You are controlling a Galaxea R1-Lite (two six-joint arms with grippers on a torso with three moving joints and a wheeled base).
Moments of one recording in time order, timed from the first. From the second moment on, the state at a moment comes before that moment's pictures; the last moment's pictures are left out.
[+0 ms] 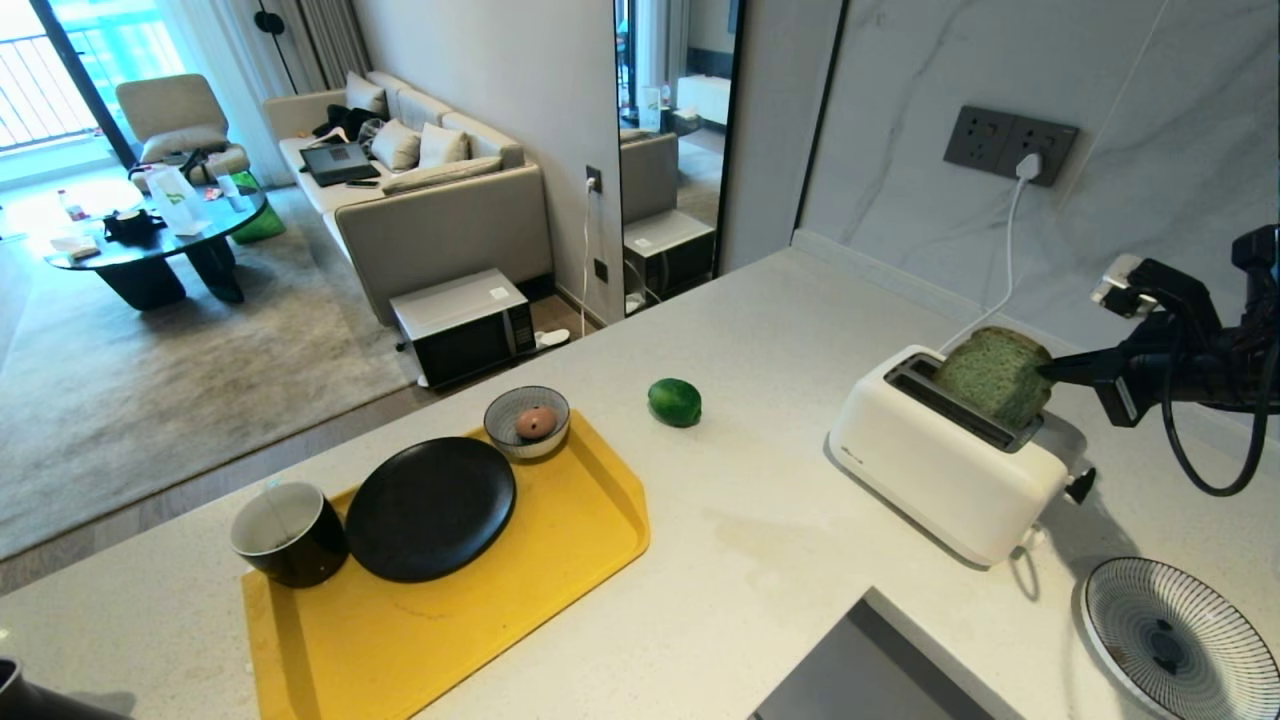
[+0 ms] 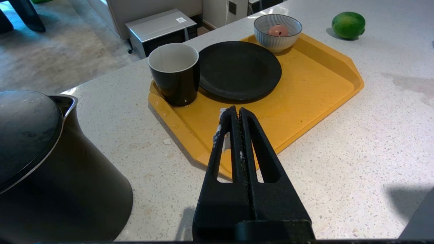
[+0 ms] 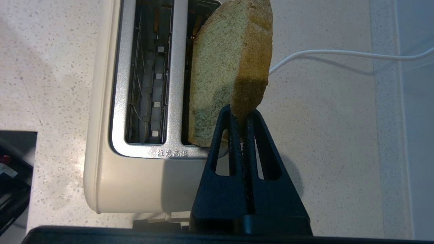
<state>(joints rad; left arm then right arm) 0.00 0.00 0.00 0.00 0.00 0.00 -0.29 1.86 -1.33 0.05 0.52 -0.78</state>
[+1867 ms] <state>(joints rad) 0.00 0.00 0.00 0.00 0.00 0.00 -0.29 1.41 -0.96 0.03 0.48 -0.29</state>
